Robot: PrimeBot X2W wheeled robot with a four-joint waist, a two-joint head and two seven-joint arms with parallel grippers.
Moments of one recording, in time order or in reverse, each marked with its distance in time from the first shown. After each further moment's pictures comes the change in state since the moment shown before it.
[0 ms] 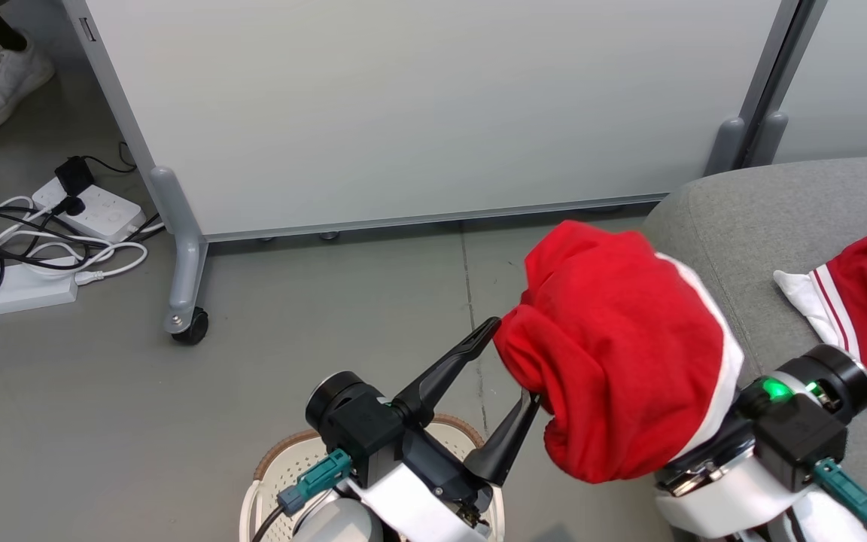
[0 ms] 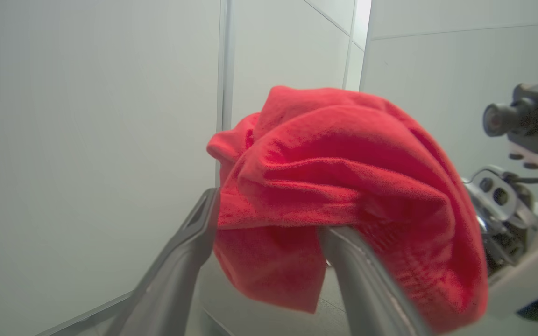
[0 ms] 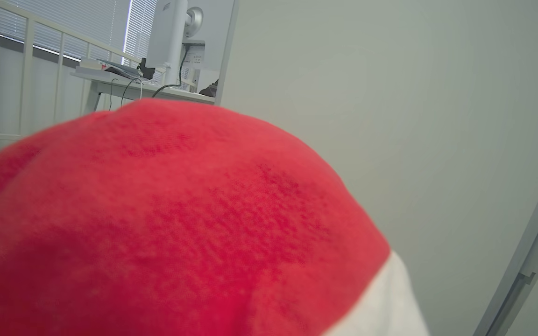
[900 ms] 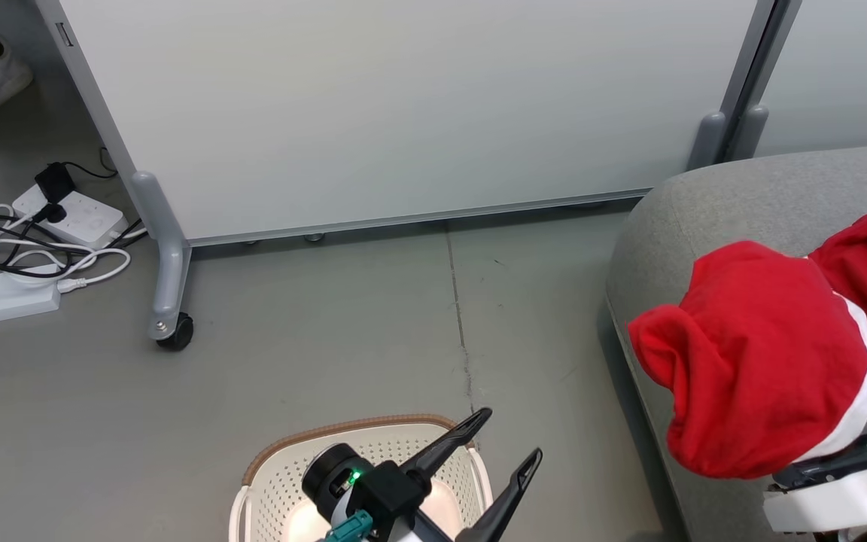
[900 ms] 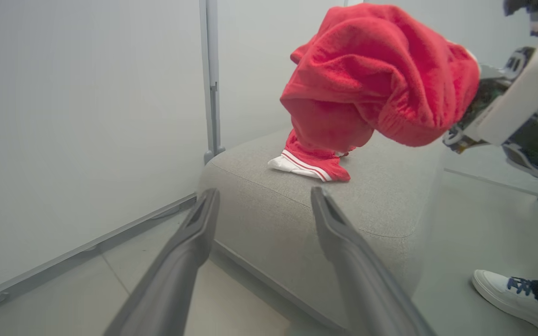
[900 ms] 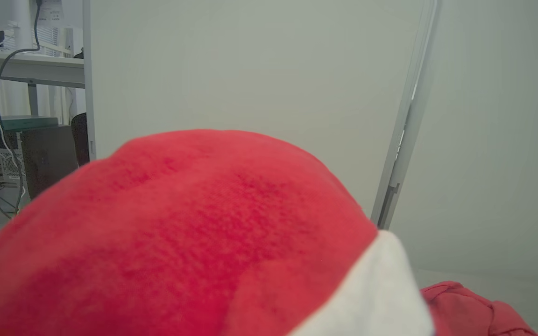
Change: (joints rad) left arm 0.081 0.036 -0.055 0.124 0.077 0.000 0.000; right arm 0.161 0.034 -0.326 0.041 0.024 0.000 0.000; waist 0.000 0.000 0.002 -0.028
